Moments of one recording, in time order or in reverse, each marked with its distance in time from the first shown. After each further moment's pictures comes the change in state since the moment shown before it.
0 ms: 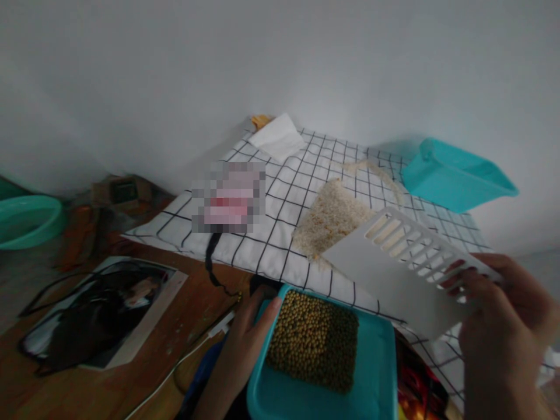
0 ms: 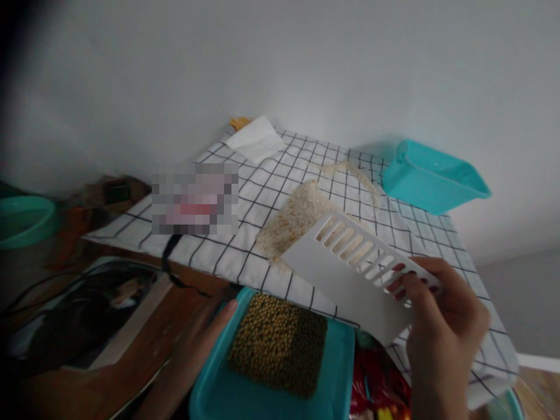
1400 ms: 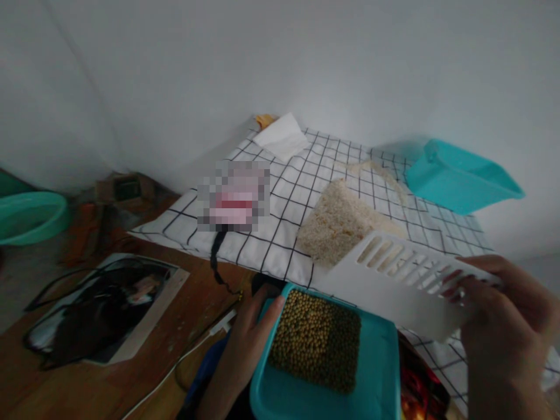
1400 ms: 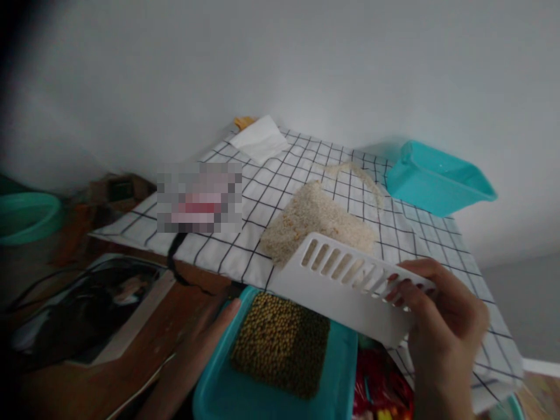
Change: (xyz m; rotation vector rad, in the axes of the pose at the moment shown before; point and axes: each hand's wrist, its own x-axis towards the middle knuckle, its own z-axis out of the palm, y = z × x) left_hand 0.000 -0.007 0.004 -0.069 0.034 0.041; right_hand 0.003 -0.006 0.001 0.022 -0.141 -0.068
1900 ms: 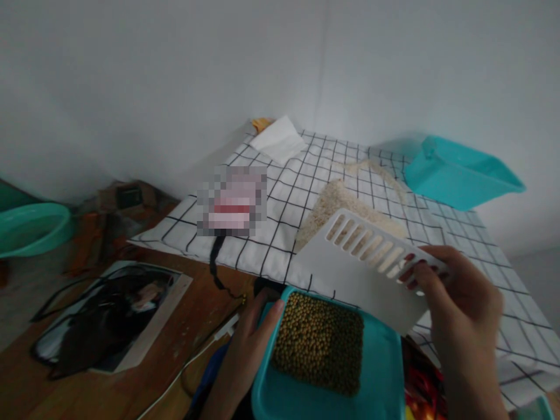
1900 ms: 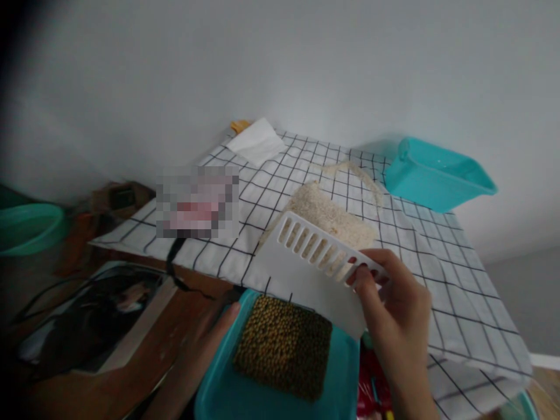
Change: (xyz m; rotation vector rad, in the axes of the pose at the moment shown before) left_hand 0.002 -0.007 0.001 0.020 0.026 -0.046; right_hand -0.015 0.003 0.024 -0.180 -0.137 0.043
